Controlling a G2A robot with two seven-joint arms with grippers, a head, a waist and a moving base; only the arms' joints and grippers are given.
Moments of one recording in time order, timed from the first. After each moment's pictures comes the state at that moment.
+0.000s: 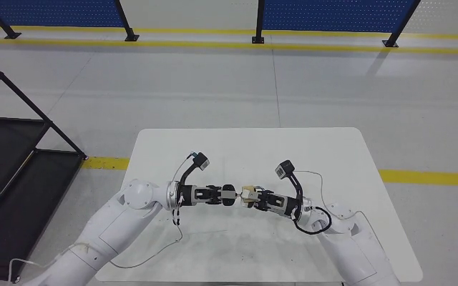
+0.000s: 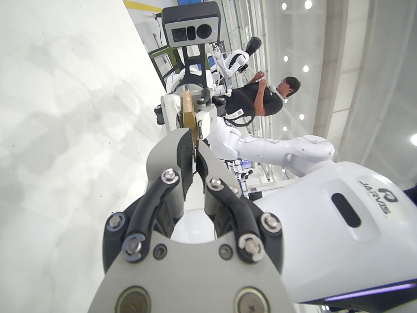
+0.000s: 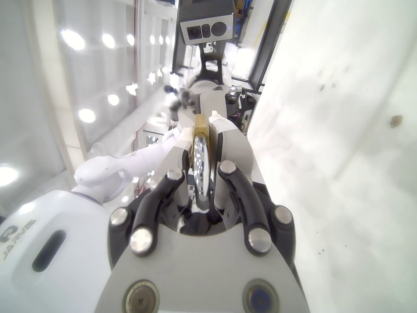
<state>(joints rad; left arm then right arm) 1.25 -0.90 -1.00 -1.53 -0.55 -0.42 -1.01 -1.32 -1.18 1.05 -1.51 0.41 -0.32 0.96</state>
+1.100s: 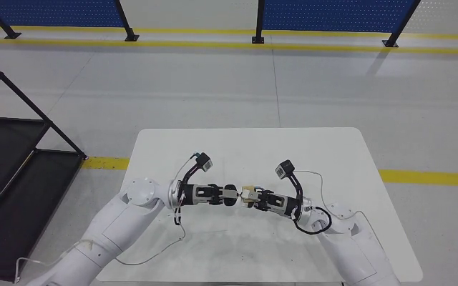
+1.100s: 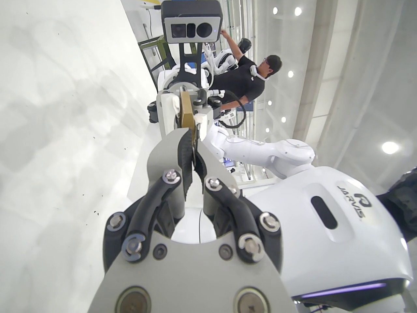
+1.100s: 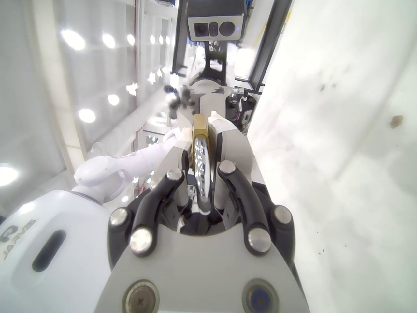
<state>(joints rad) 1.23 -0.94 -0.99 -1.49 -0.63 -0.35 -1.08 -1.32 -1.18 1.05 -1.51 0.41 -0.32 0.96</state>
